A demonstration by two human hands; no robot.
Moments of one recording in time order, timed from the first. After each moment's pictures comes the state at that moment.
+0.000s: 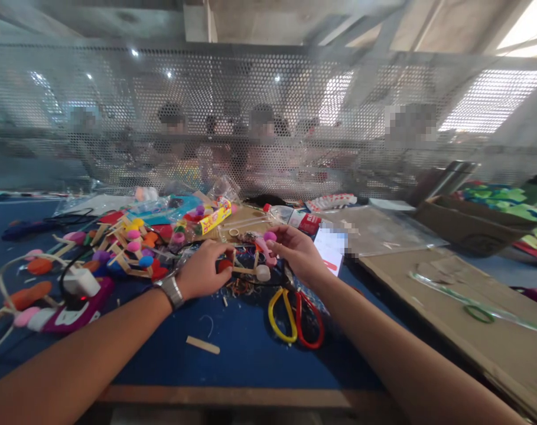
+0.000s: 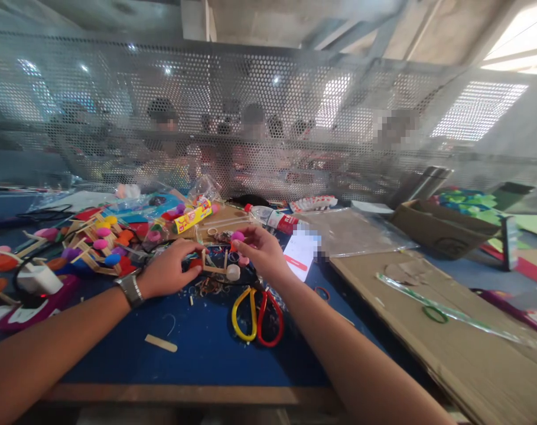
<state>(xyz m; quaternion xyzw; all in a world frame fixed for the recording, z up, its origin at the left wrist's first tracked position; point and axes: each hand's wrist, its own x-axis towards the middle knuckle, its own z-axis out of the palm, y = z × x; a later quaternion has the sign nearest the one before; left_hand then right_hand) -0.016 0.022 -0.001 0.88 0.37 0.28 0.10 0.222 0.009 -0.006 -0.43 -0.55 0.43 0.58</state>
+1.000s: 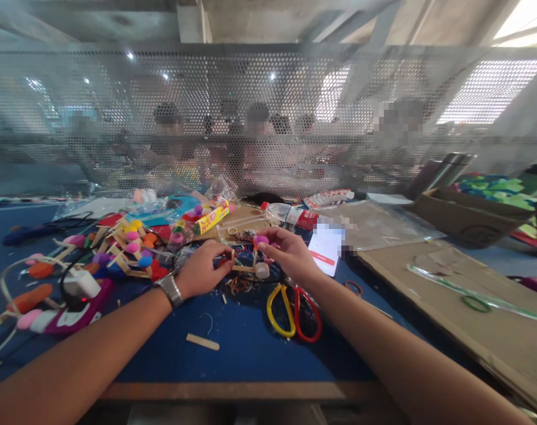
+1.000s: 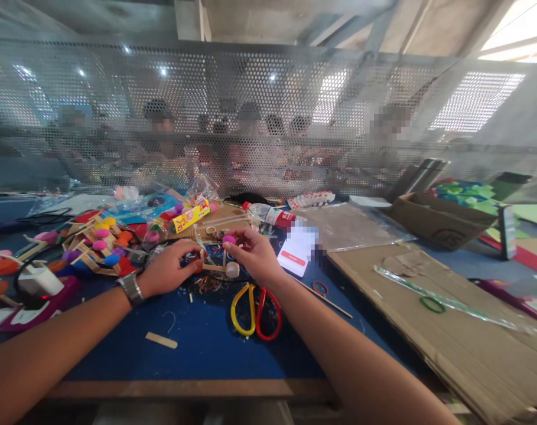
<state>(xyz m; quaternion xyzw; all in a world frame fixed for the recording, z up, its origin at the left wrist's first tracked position) -0.015 0.024 0.002 0.87 0.36 0.28 0.16 0.212 0.003 -0.007 -0.43 -0.57 0.43 0.55</state>
